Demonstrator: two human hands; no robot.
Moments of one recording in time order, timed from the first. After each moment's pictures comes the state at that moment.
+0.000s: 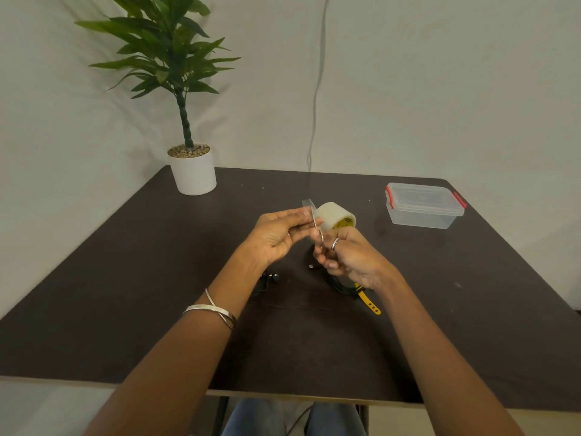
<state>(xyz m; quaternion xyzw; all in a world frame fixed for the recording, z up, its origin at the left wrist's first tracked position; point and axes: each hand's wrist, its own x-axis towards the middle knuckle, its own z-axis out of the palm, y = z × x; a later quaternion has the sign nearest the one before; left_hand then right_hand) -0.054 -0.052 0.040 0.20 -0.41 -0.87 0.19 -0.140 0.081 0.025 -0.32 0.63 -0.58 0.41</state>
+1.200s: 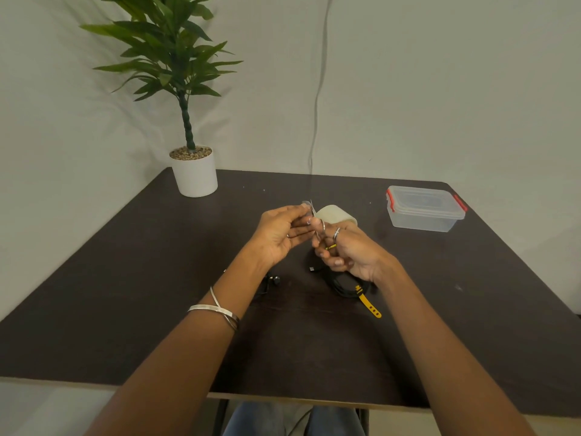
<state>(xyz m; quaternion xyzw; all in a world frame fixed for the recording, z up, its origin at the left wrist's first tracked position) -0.061 -0.053 0.042 0.25 -0.49 -0.81 0.22 -0.148 0.073 0.037 -0.33 0.64 -0.55 0.42</state>
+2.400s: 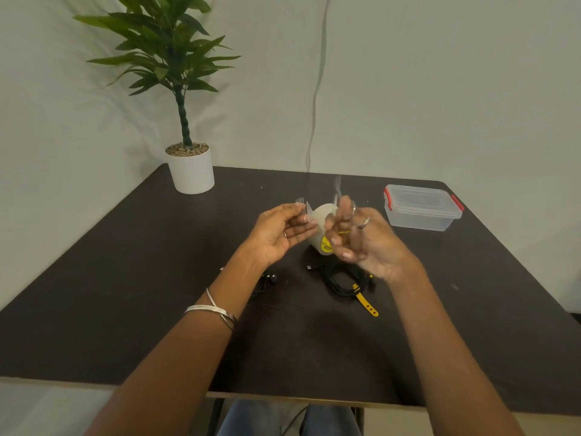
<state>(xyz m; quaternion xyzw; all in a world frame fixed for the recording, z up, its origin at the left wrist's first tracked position) -0.062 -0.059 0.034 0.23 -0.45 -0.84 0.19 -0.139 0.099 0.063 -0.32 0.58 -0.64 0.38</state>
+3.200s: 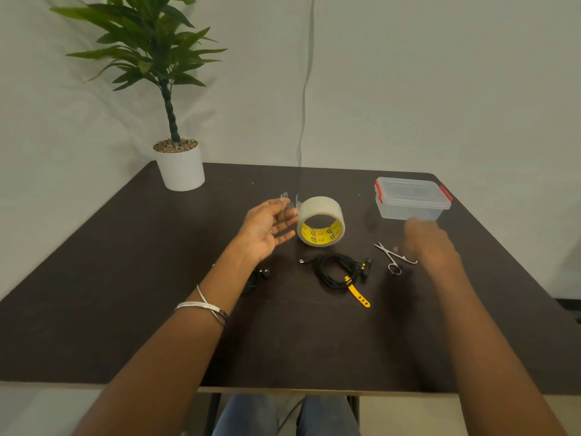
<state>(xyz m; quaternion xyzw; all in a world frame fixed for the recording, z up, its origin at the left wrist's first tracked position) -0.068 -0.068 0.023 0.28 -0.48 -0.81 0.20 -0.196 0.158 0.058 -0.17 0.98 -0.07 0.03</state>
